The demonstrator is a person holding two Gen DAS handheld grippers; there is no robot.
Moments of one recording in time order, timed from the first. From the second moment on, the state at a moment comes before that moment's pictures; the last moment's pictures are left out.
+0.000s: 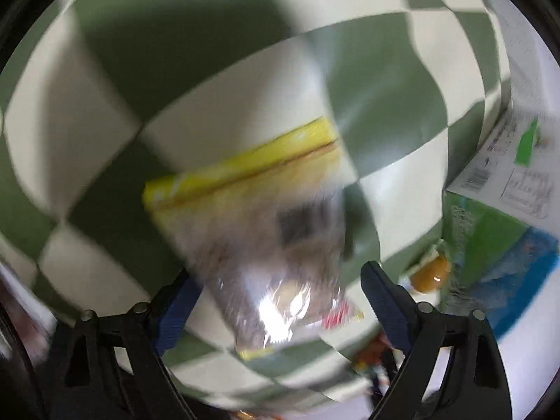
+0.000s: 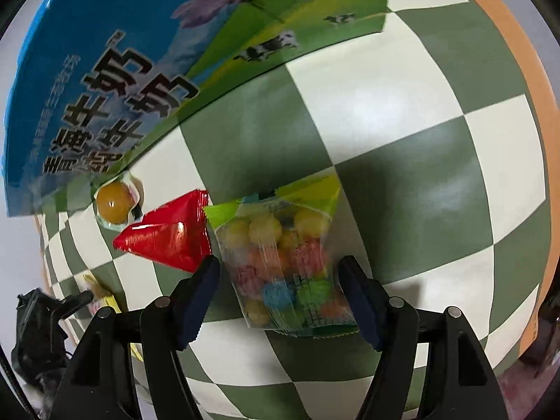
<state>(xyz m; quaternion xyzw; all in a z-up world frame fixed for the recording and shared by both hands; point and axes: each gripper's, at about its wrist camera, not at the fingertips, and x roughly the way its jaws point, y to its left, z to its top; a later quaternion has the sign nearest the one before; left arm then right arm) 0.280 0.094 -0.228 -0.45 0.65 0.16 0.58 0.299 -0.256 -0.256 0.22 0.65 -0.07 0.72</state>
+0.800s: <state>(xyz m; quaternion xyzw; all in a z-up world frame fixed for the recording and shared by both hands) 0.281 -0.008 -0.228 -0.18 0.70 0.04 0.69 0.268 -0.225 -0.277 0.08 0.70 -0.02 0.71</state>
